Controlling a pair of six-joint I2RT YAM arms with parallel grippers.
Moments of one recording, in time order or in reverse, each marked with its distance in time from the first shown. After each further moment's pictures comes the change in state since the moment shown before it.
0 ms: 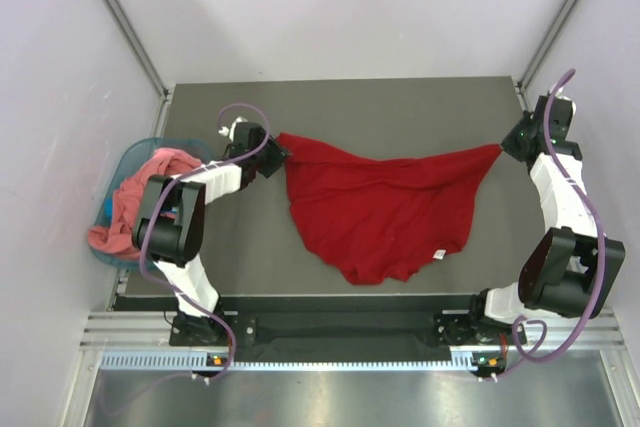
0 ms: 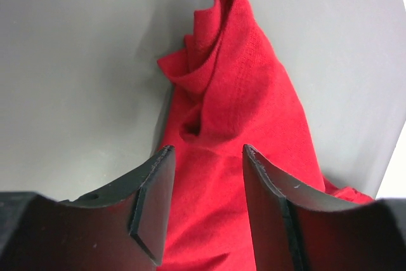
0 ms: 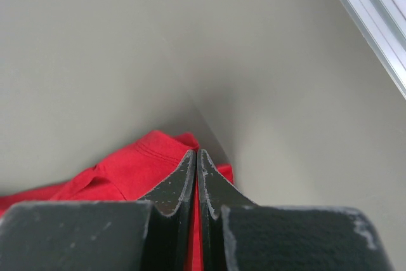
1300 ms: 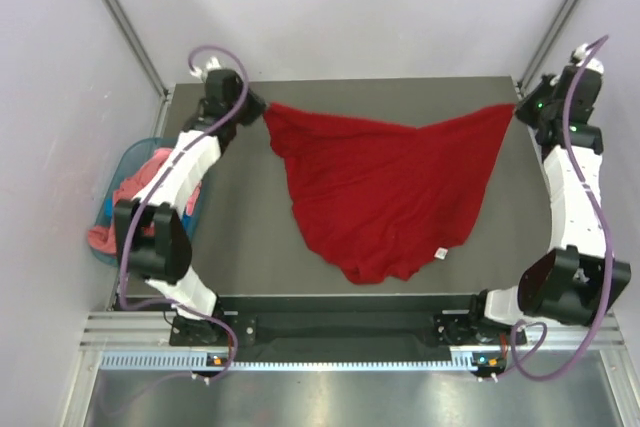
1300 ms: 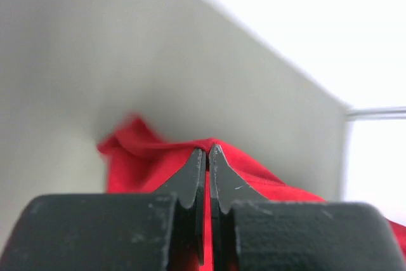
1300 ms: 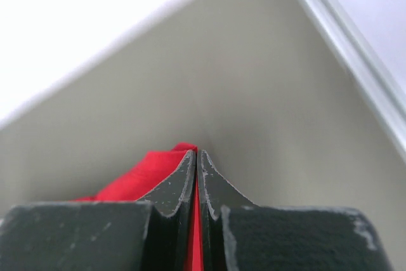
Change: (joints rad) left arm 0.047 -0.108 0.364 -0.293 -0.042 0.143; right arm 0.002 -0.033 0.202 -0.012 -0.059 -0.003
